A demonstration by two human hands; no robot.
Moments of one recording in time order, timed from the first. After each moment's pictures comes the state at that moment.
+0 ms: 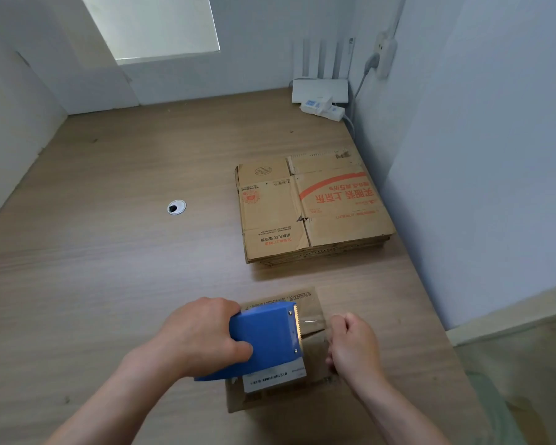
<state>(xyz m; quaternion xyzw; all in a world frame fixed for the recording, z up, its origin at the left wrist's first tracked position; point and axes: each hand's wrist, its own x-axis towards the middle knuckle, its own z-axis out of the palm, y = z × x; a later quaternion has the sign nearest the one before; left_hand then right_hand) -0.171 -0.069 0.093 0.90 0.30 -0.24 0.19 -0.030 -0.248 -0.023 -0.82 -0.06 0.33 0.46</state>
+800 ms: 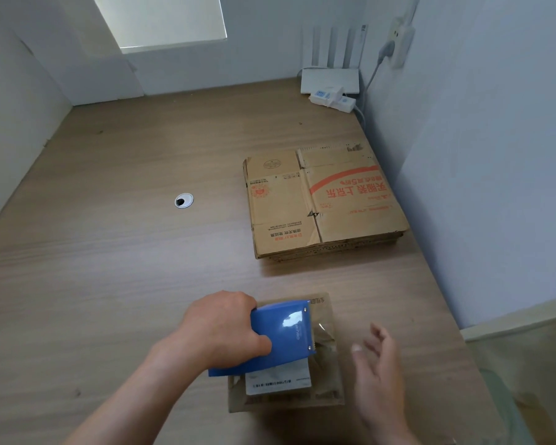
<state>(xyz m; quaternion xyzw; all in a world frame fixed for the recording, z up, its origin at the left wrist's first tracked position) -0.159 -0.065 0.082 0.90 0.31 -0.26 0.17 -0.061 -0.287 -0.049 -0.83 -0.07 0.23 0.50</state>
